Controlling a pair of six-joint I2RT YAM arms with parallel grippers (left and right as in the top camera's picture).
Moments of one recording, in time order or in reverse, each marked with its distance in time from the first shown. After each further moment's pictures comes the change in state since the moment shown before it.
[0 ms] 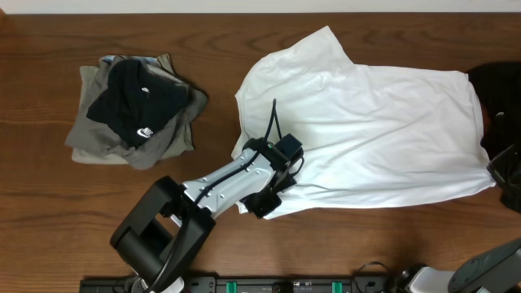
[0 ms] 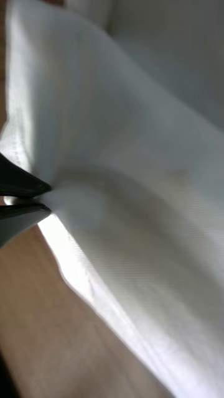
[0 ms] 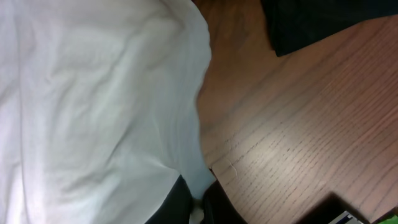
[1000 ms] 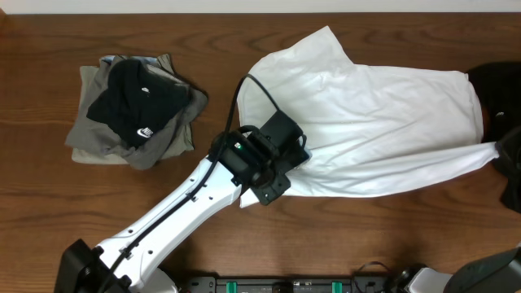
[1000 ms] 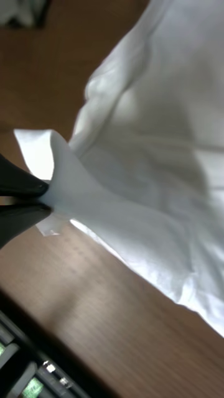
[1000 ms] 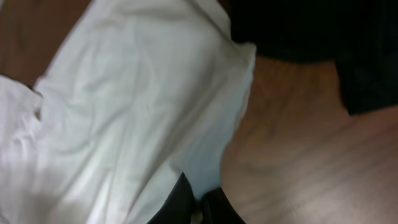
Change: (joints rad) left arm 0.000 -0.315 0.146 -0.031 0.057 0.001; right arm 0.000 -0.039 0.058 0.121 -0.234 0.015
